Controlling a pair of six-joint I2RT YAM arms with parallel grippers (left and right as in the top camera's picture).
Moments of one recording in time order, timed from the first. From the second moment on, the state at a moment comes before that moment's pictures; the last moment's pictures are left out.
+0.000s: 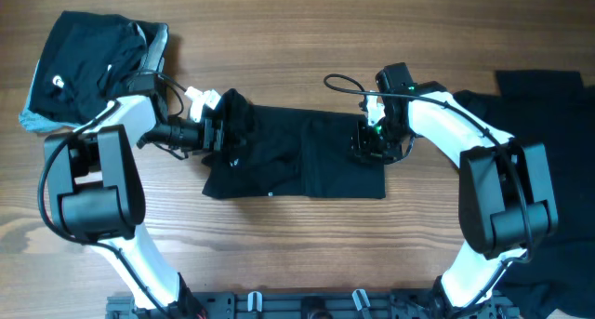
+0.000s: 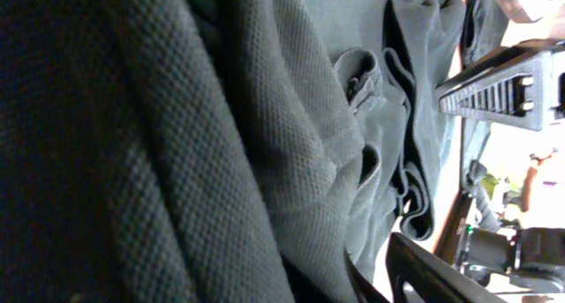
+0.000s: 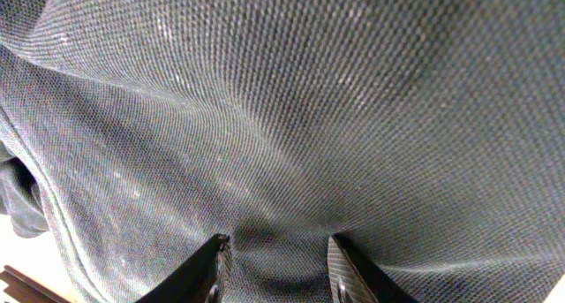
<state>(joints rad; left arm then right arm) 0.12 2.03 1.16 -0.80 0.86 0.36 0.24 1.92 1.18 -0.81 -0.42 0.26</state>
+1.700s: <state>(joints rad) -0.63 2.05 1.65 -1.06 0.13 -0.27 0.13 1.72 1.18 -0.85 -0.35 0.26</state>
